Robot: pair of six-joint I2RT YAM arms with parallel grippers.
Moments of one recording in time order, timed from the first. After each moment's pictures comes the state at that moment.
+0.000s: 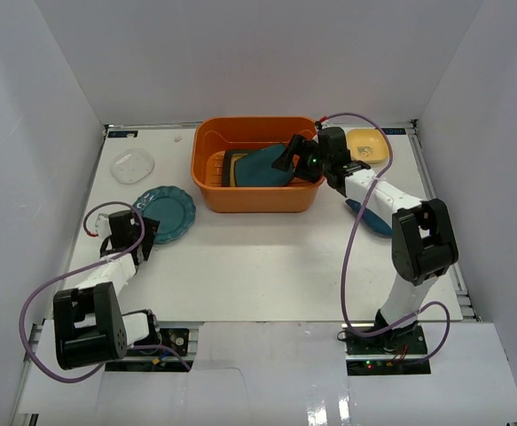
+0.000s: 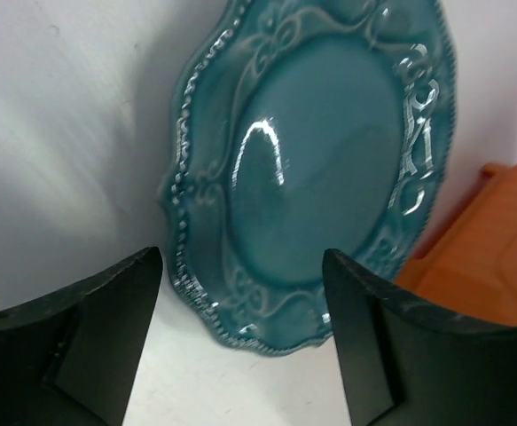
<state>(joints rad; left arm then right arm) 0.17 1.19 0.42 0.00 -0.07 -1.04 0.42 1.78 1.31 -0.06 -0.27 0.69</state>
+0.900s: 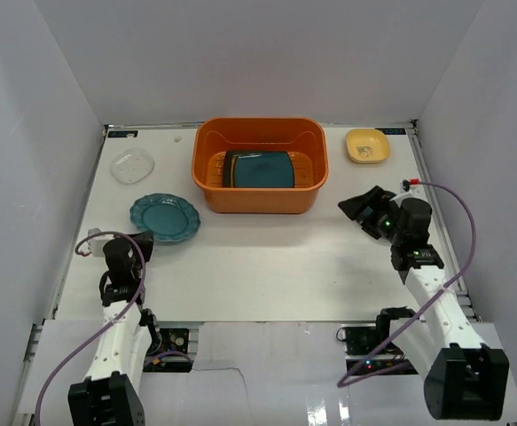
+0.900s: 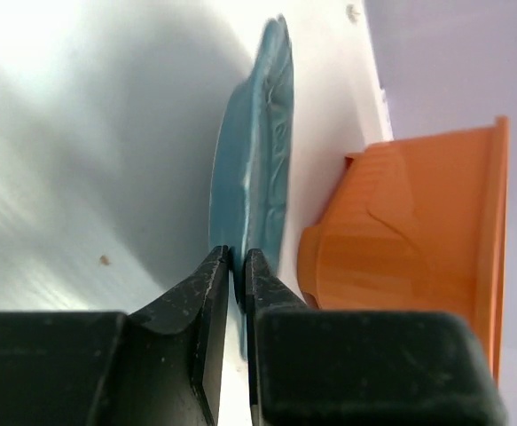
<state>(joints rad) 0.18 0.67 0.14 0.12 -0.04 -1.10 0.10 0.87 0.52 -0.01 -0.35 0.75</state>
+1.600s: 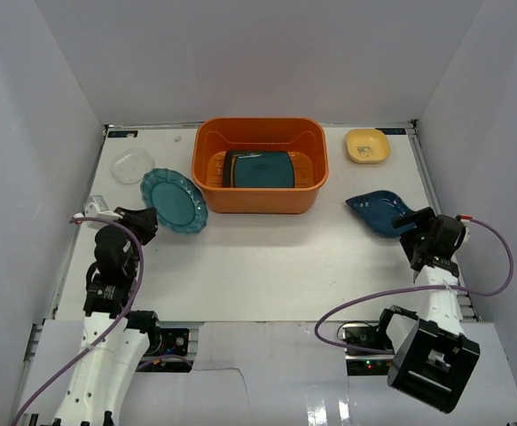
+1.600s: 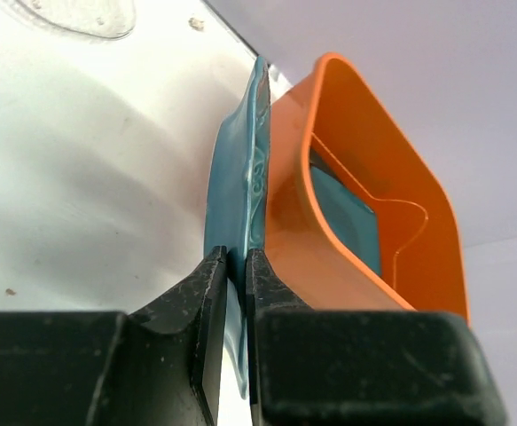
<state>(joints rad) -0.09 0.48 0.54 -0.24 -0.18 -0.81 -0.40 0.91 0.42 -0.15 -0.16 0.78</state>
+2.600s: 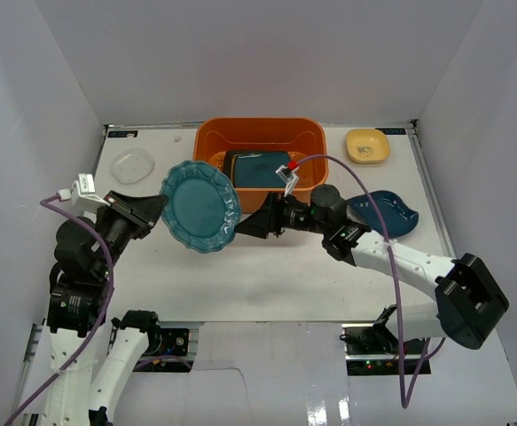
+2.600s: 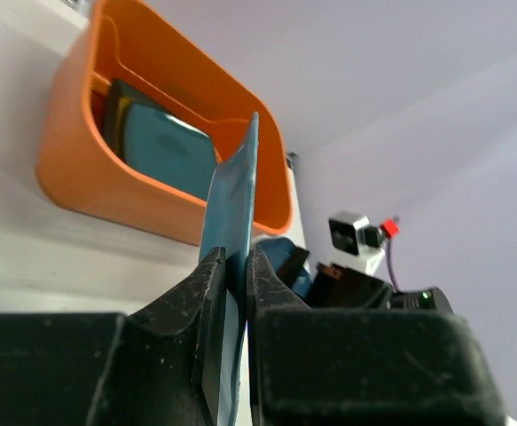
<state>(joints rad) -0.14 0.52 1.02 -0.56 0.13 -0.87 0.80 1.29 0.77 0.42 -0.55 0.87</state>
